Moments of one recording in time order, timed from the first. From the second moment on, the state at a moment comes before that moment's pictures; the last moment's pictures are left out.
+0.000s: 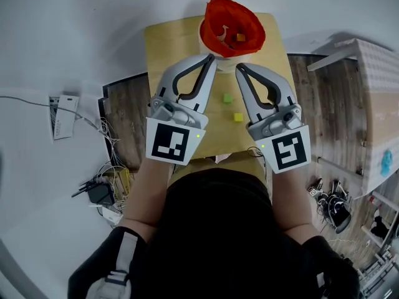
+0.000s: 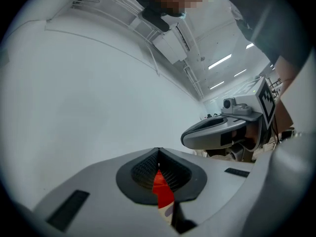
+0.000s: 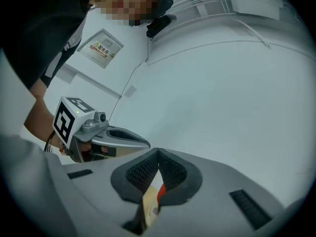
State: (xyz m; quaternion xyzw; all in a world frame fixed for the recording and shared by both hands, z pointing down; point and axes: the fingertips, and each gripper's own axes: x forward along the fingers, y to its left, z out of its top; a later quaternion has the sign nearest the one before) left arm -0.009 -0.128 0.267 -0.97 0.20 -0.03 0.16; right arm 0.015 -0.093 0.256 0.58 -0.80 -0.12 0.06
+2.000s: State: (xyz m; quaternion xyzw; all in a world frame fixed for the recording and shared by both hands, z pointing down) left arm -0.023 -0.117 0.367 -0.96 0.23 -0.10 0.08; right arm -0.003 -0.064 0.633 0.16 -0.83 0.14 0.51
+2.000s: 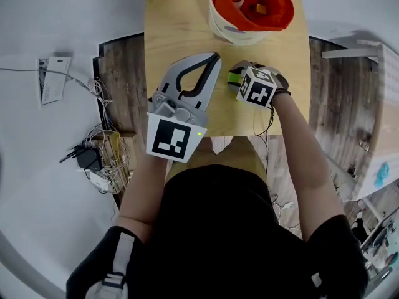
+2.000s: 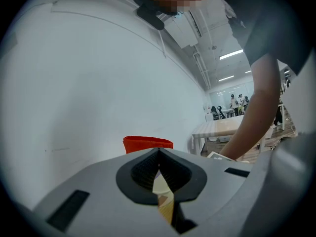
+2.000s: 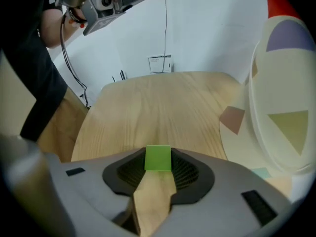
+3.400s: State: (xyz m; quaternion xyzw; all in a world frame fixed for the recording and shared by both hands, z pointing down) left arm -0.036 -0.137 0.257 -0.96 0.23 0.00 0.12; right arm -0.030 -0.070 0.251 0.56 -0.82 -0.13 0.04
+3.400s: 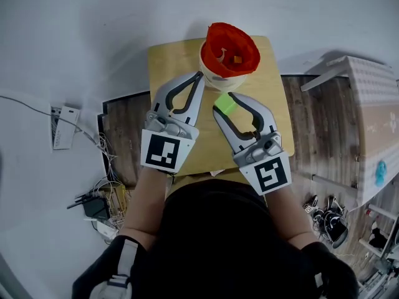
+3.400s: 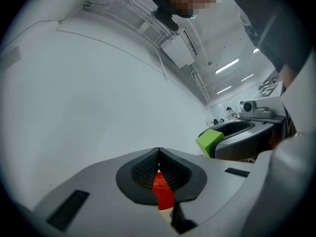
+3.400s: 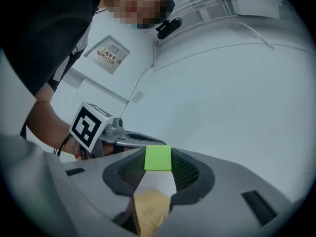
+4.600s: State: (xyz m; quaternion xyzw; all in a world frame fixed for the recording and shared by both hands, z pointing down) left arm 0.034 -0.206 0.296 -0.95 0.31 -0.03 0.05; right arm 0.084 -0.172 0.291 0.51 -0.85 -0.07 0.07
